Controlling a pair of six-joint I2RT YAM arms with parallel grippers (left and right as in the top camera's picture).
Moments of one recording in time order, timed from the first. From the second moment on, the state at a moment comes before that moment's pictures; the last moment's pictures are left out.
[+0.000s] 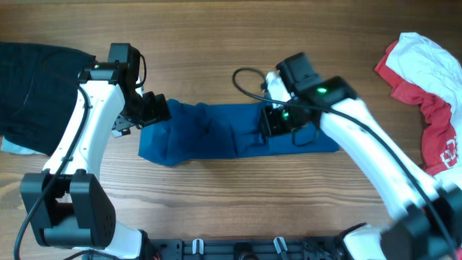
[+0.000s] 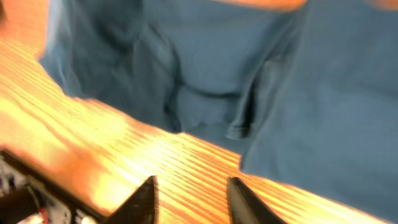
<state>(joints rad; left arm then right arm) -0.04 1.69 1.34 -1.17 0.04 -0.38 0.43 1.53 1.30 -1.01 -0.29 0.19</state>
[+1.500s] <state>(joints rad) 0.21 1.78 1.41 -1.11 0.32 -0.18 0.24 1.47 1.32 -1.09 0.05 0.30</state>
